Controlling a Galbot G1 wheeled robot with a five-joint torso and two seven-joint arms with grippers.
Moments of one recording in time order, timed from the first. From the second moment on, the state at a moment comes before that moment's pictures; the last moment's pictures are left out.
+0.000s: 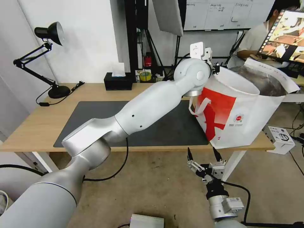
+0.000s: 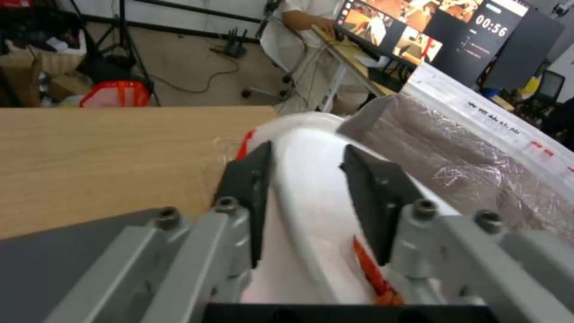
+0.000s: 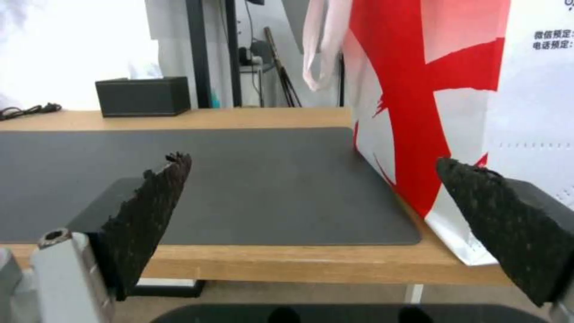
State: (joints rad) left arm -0.16 -1.60 0.47 -1.28 -1.50 0.43 -0.71; right arm -1.71 1.38 0.39 2.19 0.08 0.12 0.16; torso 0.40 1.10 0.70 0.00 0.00
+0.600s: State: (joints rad) left arm -0.16 -1.60 0.47 -1.30 -1.51 0.43 -0.71; right arm -1.71 1.38 0.39 2.19 0.08 0.12 0.16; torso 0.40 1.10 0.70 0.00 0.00
